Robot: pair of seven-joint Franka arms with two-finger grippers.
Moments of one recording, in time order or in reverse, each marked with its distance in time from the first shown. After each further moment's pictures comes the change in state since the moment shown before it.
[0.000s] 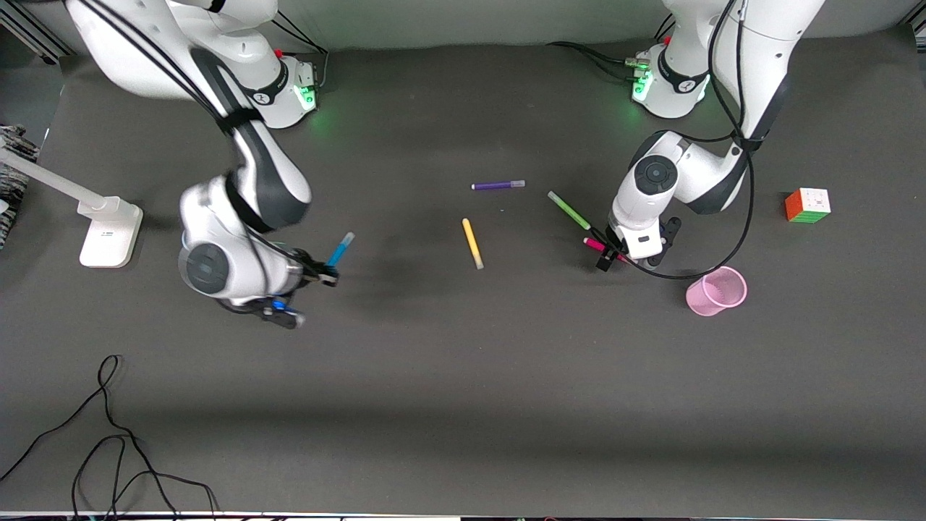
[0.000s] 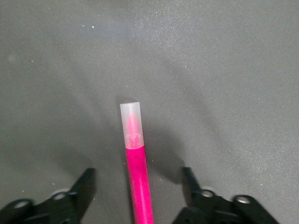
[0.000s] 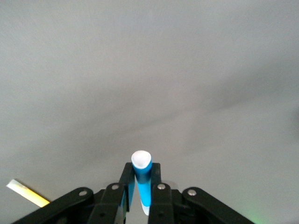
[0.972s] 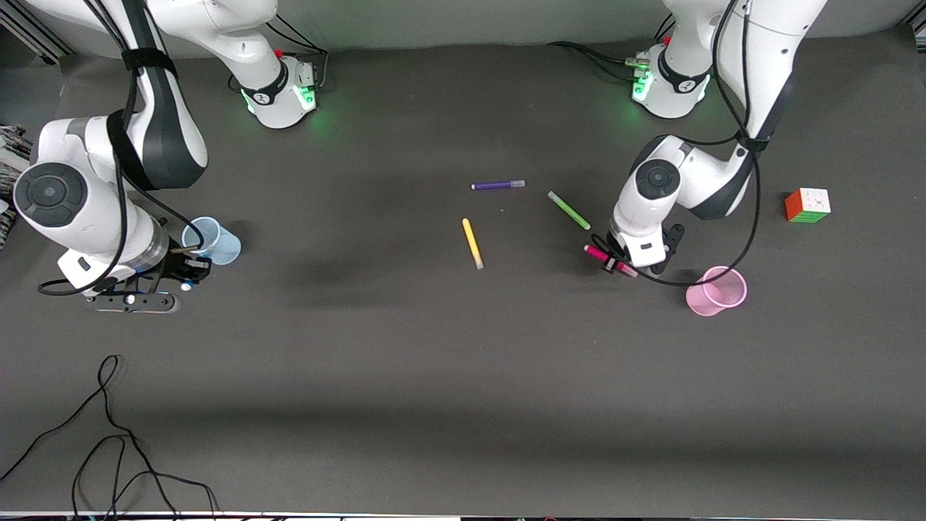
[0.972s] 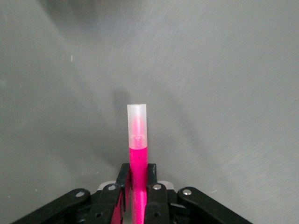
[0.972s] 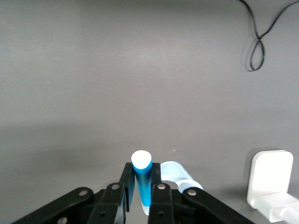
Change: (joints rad) left arm 0.003 -0.012 0.001 0.134 0.004 -0.139 0.002; right arm -0.003 -0.237 -0.216 -0.158 -0.349 0.092 -0.436
